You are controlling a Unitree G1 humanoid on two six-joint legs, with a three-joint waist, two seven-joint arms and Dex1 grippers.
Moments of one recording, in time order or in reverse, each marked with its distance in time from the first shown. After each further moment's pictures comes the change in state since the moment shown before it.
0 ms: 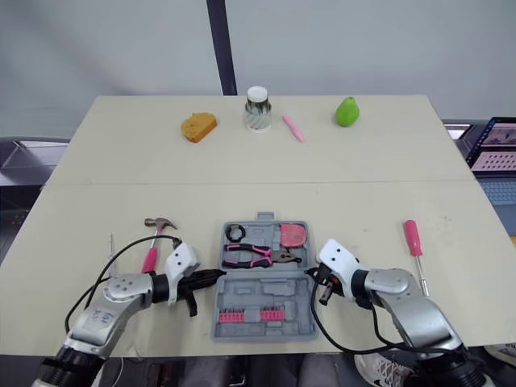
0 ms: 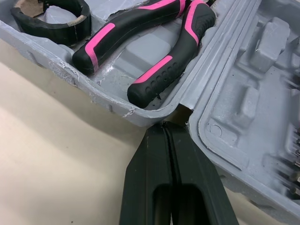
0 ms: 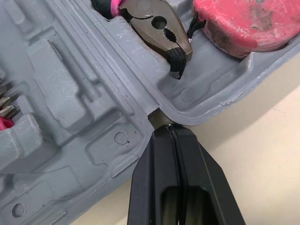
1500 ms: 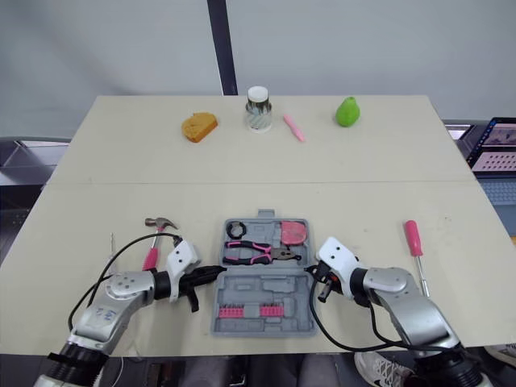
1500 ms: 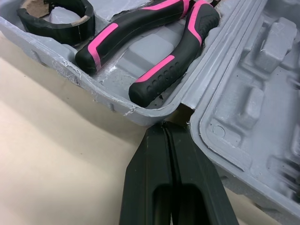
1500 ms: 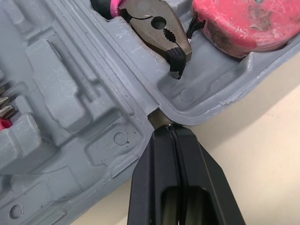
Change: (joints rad) left arm -0.024 -0.014 0.000 0.043 0.014 -0.036 0.009; right arm -0.008 0.009 0.000 0.006 -0.001 0.000 -0.019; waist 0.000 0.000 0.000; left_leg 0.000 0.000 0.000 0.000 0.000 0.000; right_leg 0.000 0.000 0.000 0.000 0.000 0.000
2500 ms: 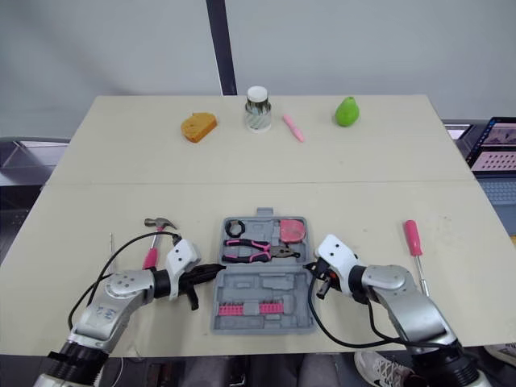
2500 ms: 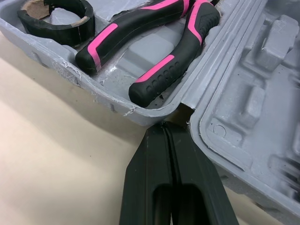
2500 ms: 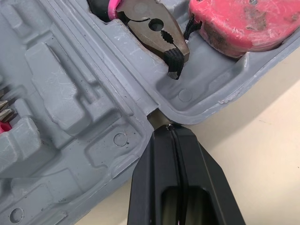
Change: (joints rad) left arm -0.009 -0.003 0.006 0.008 0.005 0.000 0.006; right arm -0.019 0.015 0.000 0.016 -0.001 0.000 -0.005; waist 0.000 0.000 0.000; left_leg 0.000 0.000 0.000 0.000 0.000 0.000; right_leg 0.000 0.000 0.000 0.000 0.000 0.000
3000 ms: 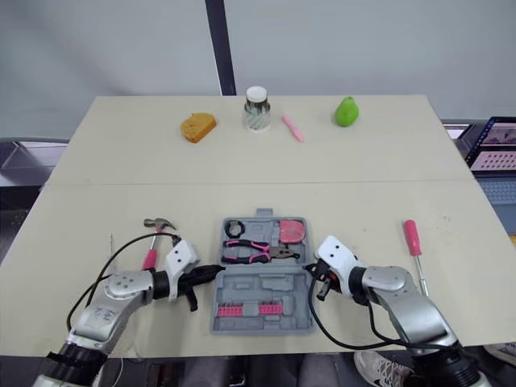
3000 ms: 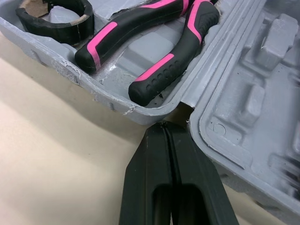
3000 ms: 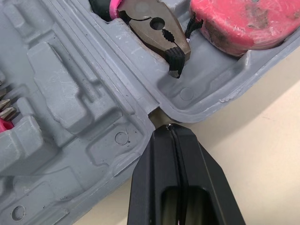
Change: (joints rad) left arm 0.018 0.014 -0.001 -0.010 0.000 -0.009 -0.007; right arm 0.013 -0.008 0.000 -0.003 0.009 -0.006 0.001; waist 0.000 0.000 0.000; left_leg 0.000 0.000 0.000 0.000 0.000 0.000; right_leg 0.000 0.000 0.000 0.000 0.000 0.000
